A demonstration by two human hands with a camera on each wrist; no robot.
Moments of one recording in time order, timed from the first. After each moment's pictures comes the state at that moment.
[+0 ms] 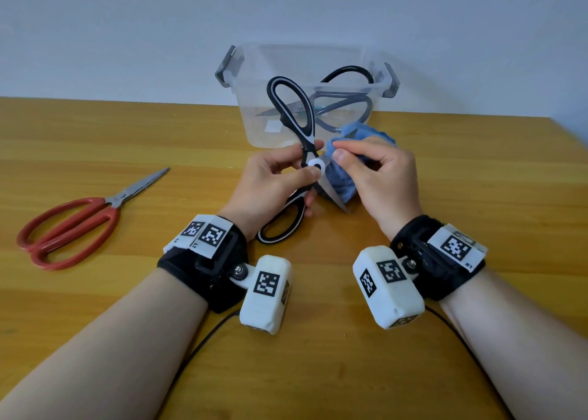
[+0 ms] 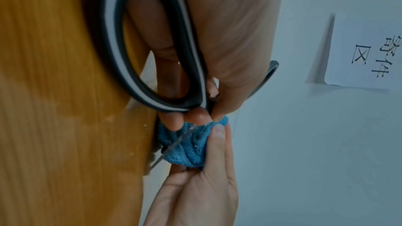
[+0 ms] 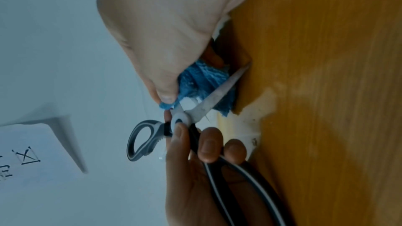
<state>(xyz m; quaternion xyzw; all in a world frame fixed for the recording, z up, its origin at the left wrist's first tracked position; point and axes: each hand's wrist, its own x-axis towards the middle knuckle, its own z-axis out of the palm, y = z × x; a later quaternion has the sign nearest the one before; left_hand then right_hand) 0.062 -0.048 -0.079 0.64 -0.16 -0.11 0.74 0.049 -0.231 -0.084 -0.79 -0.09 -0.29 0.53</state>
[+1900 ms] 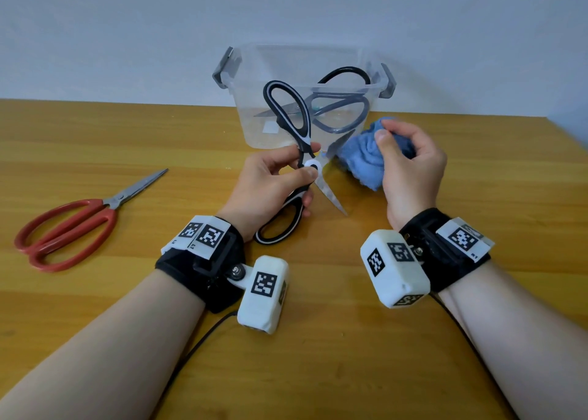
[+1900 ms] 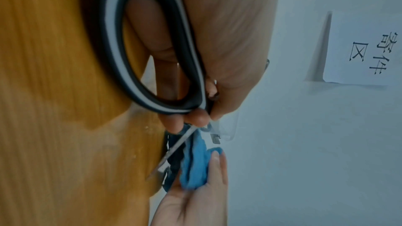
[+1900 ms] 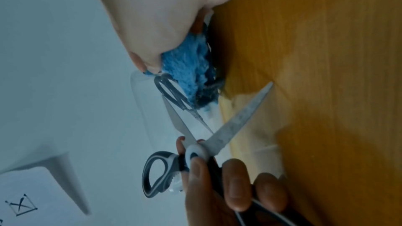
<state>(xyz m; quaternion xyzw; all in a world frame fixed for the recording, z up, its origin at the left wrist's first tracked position) 0.061 -0.050 -0.078 0.65 -0.16 -0.10 0.74 0.060 -0.247 -0.085 -0.66 0.09 -0.36 0.66</state>
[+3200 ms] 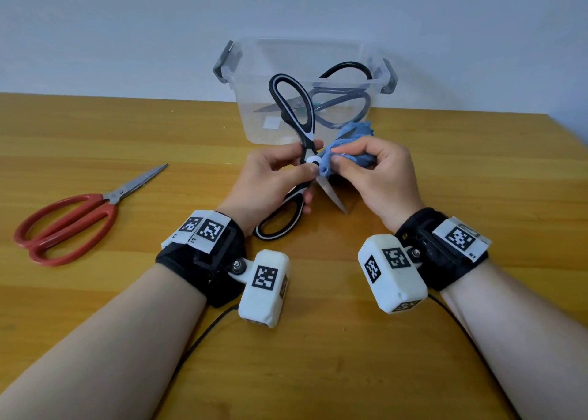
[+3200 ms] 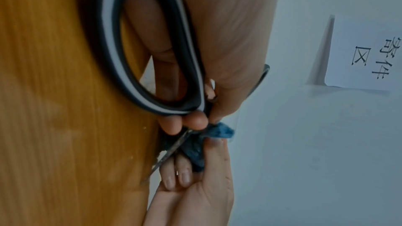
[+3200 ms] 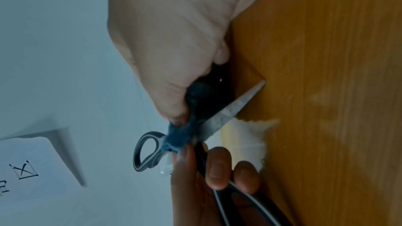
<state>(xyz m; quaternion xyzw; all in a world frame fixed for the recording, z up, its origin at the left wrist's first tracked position) 0.059 -0.047 -0.076 0.67 -0.17 -0.10 0.72 0.047 -0.236 -0.081 -0.80 -0.09 -0.22 0.56</state>
